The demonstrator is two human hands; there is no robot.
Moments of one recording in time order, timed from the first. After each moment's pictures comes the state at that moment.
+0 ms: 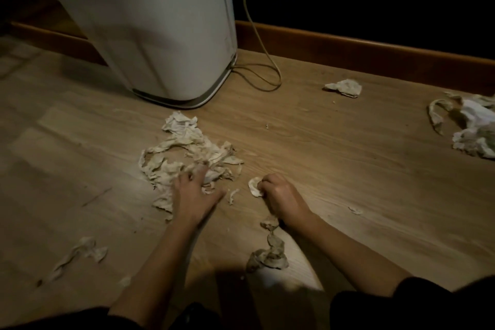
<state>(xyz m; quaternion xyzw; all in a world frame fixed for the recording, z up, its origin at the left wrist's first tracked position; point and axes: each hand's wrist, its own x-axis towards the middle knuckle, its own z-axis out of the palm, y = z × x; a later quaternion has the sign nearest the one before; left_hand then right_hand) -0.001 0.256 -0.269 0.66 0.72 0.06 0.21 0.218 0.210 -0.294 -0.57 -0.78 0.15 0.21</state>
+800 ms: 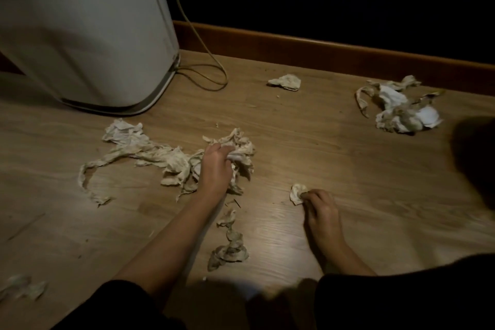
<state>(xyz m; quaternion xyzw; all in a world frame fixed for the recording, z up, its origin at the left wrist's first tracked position) 0.145 0.266 -0.251 0.78 0.51 0.26 0.23 0.329 0.085 -0.302 -0.79 -0.53 0.09 0.30</state>
